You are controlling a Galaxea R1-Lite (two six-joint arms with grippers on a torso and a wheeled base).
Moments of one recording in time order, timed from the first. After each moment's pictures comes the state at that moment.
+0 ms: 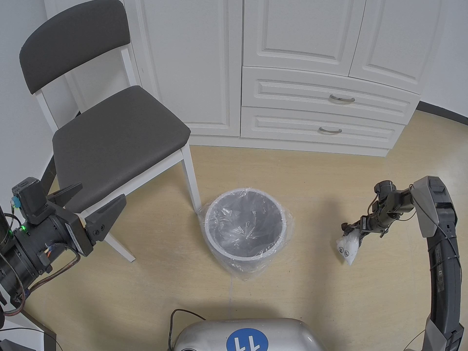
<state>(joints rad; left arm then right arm) -0.46 1.15 -0.37 -0.71 0.11 -0.08 -0.17 2.79 -1.96 0.23 0.02 0.08</state>
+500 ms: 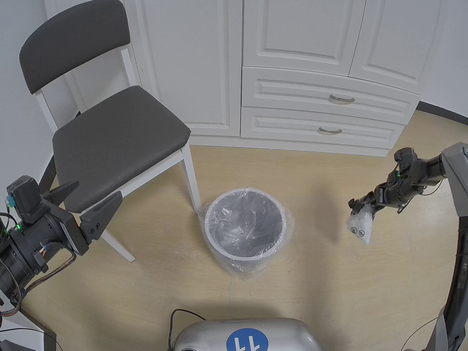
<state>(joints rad) -0.47 1.12 -0.37 -0.70 0.10 -0.07 -0.17 2.39 -1.66 0.21 0.11 0.07</state>
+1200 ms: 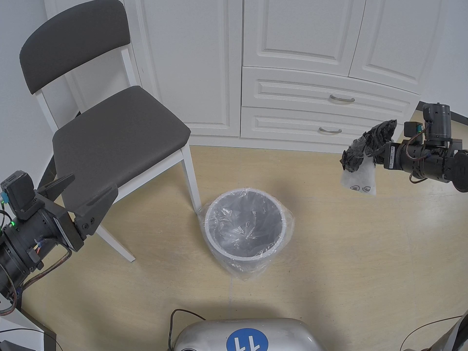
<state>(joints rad) -0.47 1.10 -0.39 -0.70 0.11 -0.06 0.10 1.69 -1.06 -0.27 -0.01 0.07</state>
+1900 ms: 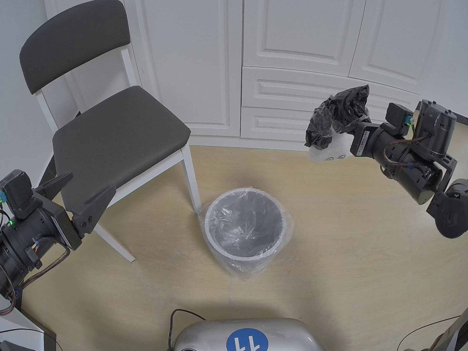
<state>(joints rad) -0.46 1.09 -0.39 -0.71 0.11 -0.06 0.44 1.65 -0.86 -0.88 -0.25 0.08</state>
